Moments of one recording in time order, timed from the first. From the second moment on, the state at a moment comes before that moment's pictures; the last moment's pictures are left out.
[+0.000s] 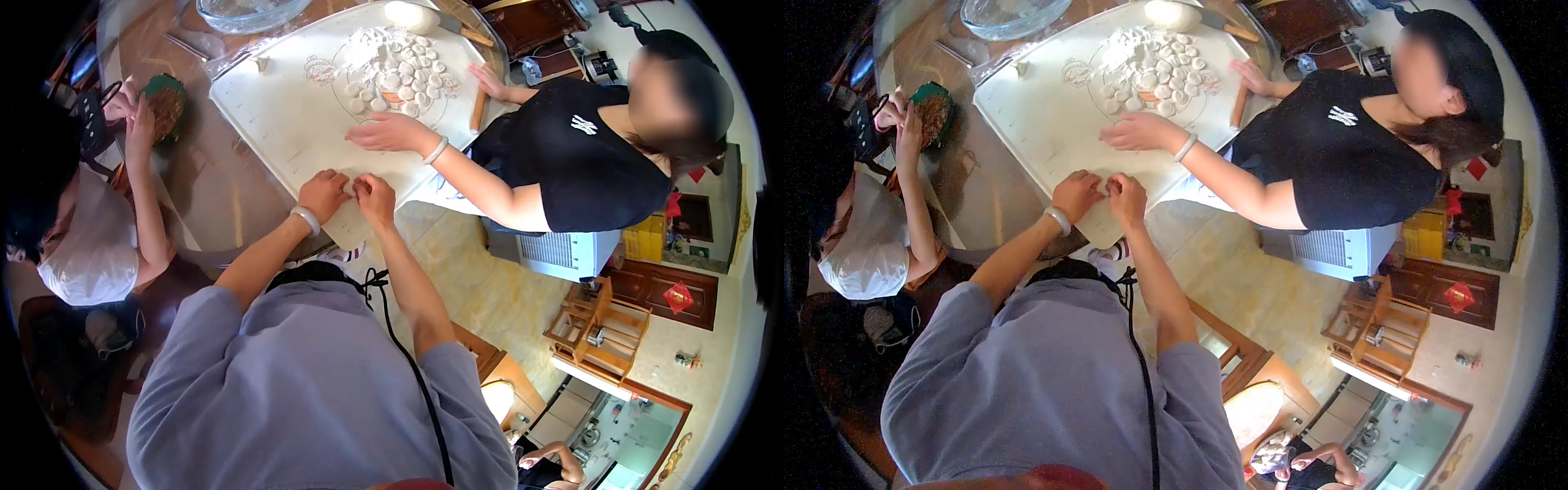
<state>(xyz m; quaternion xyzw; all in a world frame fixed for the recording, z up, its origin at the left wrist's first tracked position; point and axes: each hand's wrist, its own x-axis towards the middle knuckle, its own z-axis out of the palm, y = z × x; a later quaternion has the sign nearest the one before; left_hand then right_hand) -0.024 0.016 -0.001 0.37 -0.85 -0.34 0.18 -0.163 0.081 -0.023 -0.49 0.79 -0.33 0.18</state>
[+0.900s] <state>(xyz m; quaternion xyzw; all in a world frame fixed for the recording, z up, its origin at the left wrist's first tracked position) 0.026 0.004 0.011 0.39 -0.83 -0.29 0.27 -0.210 0.000 -0.012 -0.43 0.76 -0.37 0.31</state>
